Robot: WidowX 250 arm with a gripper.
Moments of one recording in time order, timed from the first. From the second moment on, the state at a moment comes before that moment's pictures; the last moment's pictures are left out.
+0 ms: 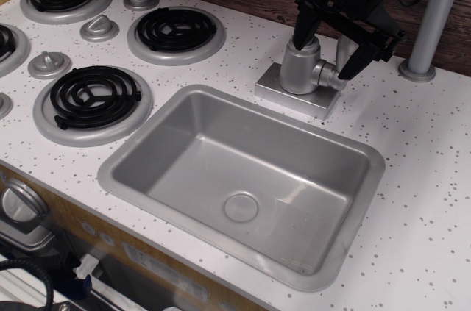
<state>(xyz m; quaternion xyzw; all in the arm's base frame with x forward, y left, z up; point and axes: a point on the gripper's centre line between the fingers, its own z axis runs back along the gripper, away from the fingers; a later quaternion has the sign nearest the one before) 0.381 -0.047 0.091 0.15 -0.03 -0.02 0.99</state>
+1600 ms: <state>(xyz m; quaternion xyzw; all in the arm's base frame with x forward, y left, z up) 0.428 -0.055 0.086 0.13 -0.11 -0.06 0.98</state>
